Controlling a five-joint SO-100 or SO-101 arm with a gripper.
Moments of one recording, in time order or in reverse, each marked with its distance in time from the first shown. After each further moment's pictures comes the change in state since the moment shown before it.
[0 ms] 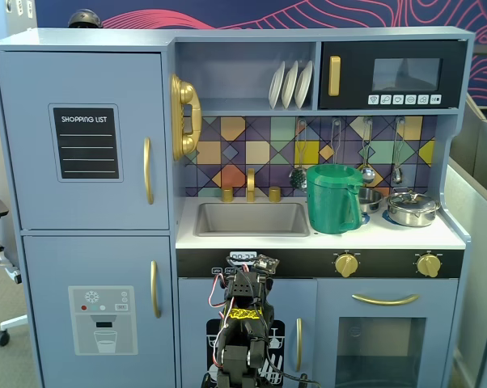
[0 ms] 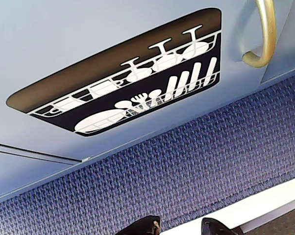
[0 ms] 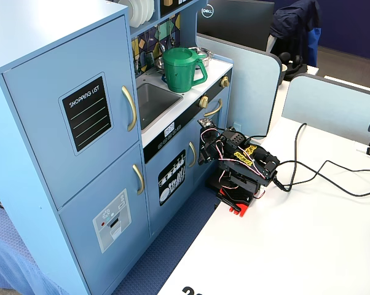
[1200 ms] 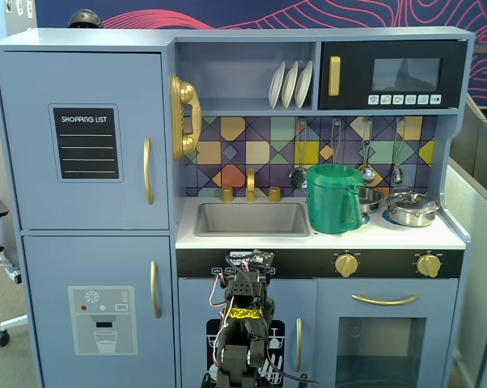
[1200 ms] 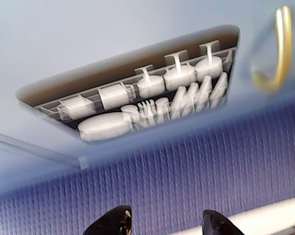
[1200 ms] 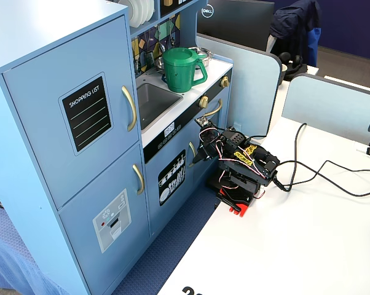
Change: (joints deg) arm 0.2 -0.2 -0.6 -7.8 -5.8
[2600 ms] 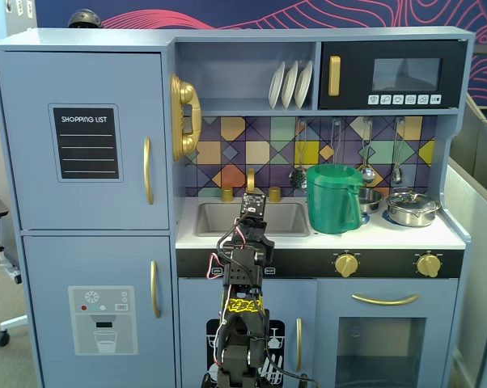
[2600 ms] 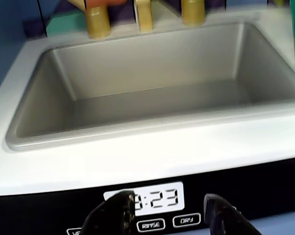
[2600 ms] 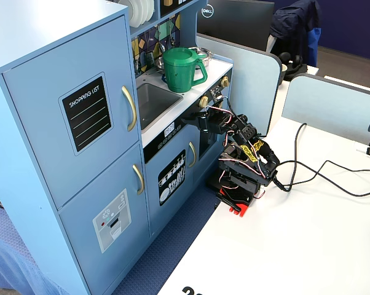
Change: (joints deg) arm -0.4 -0.1 -26.1 -15.6 -6.7
